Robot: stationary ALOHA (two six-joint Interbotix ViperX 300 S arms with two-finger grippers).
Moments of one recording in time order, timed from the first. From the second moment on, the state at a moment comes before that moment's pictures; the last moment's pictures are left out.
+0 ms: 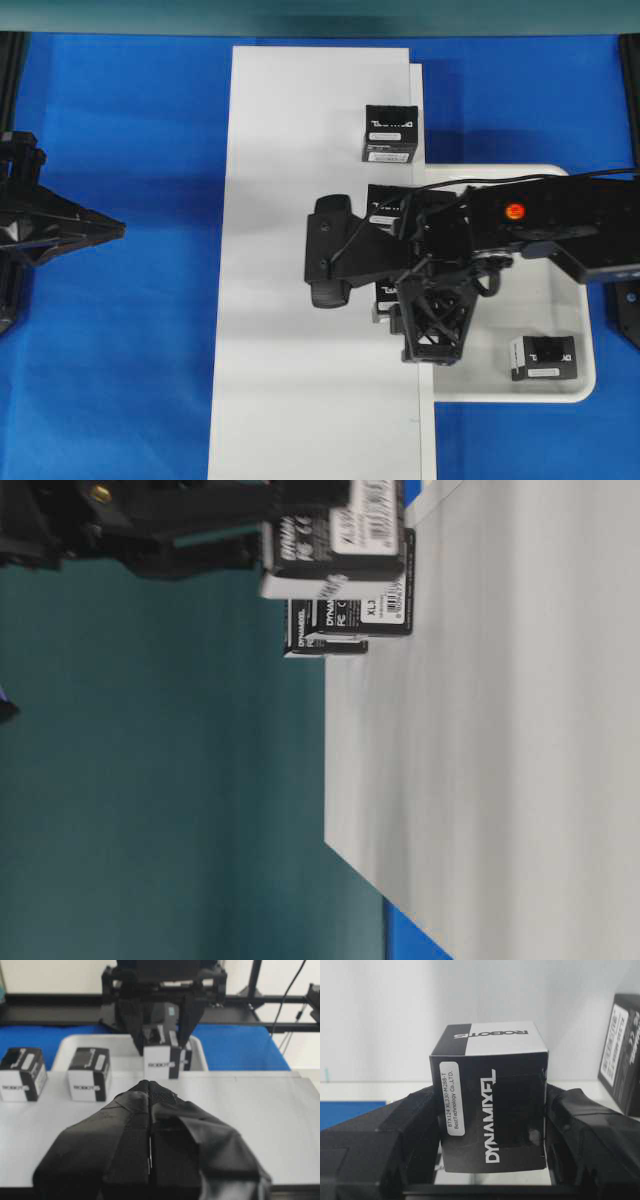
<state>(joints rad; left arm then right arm) -0.02 -0.98 1.10 0.02 -0.11 -0.02 0.07 0.00 0.24 0.06 1.14 0.06</state>
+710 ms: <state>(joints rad) -0.03 -0.98 1.10 0.02 -0.11 -0.02 0.07 0.07 0.24 0.06 1.10 0.06</state>
